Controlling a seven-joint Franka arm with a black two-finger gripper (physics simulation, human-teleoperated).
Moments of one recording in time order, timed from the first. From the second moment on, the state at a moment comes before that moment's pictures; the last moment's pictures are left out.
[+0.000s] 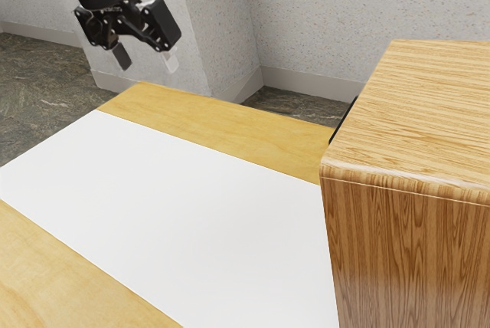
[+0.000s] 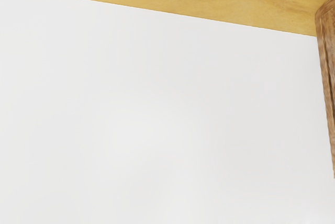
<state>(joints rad) 0.43 0.07 -0.41 -1.03 0.03 1.28 -0.13</state>
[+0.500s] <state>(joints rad) 0.44 0.08 -0.41 -1.04 0.03 1.30 -0.11</state>
